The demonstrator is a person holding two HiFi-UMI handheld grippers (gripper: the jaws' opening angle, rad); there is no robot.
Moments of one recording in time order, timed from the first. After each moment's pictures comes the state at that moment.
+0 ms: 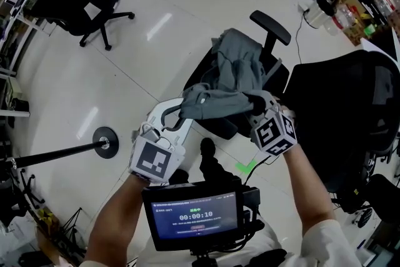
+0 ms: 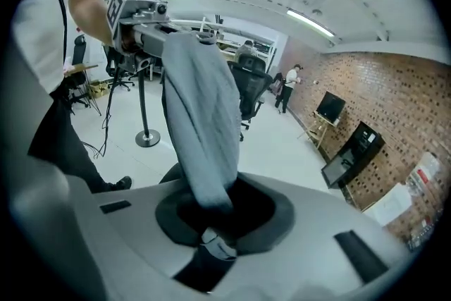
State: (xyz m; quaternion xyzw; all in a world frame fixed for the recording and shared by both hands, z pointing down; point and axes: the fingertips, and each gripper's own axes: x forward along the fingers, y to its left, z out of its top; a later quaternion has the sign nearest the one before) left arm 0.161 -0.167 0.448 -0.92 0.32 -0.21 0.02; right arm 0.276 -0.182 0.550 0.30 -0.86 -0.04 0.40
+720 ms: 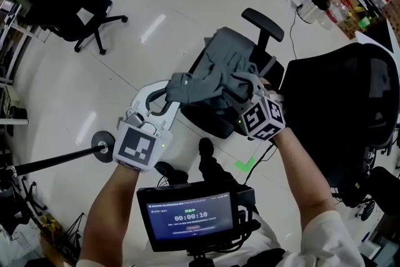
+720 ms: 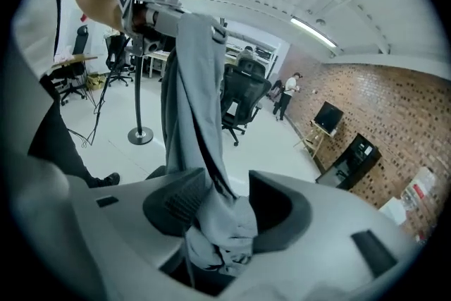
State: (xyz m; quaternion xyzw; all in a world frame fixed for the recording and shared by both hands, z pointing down) left arm 0.154 -0.204 0.419 -0.92 0.33 -0.20 0.03; right arm 0.263 -0.220 0.553 0.30 -0.86 -0.08 0.40
